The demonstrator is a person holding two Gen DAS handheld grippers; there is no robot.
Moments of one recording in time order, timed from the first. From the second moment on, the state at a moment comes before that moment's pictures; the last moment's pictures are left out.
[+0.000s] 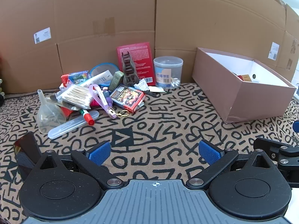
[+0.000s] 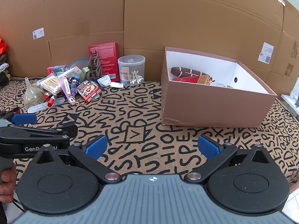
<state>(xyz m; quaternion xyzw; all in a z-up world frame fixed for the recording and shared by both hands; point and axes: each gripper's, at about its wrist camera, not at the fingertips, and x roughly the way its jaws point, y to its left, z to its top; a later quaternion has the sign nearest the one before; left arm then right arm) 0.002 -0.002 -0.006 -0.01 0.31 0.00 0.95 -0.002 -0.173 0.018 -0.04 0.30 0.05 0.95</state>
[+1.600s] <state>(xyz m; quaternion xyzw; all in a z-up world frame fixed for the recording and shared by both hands) 0.111 0.137 -0.045 -0.09 0.36 0.04 0.93 0.159 -0.055 -0.044 -0.15 0.29 0.18 0.93</state>
